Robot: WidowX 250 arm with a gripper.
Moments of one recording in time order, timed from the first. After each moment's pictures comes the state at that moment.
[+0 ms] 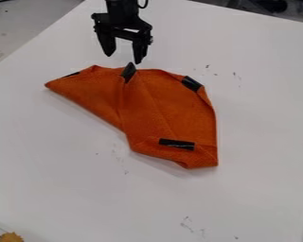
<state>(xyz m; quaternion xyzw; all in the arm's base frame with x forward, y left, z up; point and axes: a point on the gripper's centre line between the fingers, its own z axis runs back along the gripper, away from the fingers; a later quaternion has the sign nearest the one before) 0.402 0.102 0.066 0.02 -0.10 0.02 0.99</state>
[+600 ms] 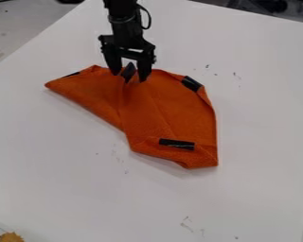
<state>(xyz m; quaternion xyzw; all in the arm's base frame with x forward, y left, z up) 0.403 0.095 0.027 -0.02 -0.08 0.01 1.00</state>
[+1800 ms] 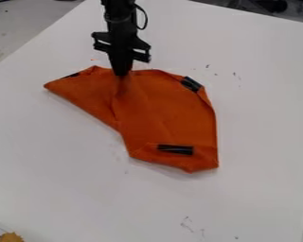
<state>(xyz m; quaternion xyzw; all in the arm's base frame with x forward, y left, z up) 0.390 0.105 0.054 0.05 -0.10 0.05 0.99</state>
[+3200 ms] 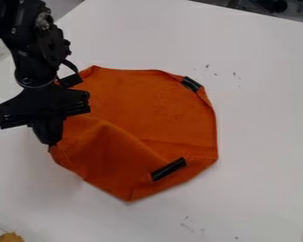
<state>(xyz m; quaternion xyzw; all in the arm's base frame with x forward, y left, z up) 0.200 0.091 0.069 0.08 -0.11 0.40 0.91</state>
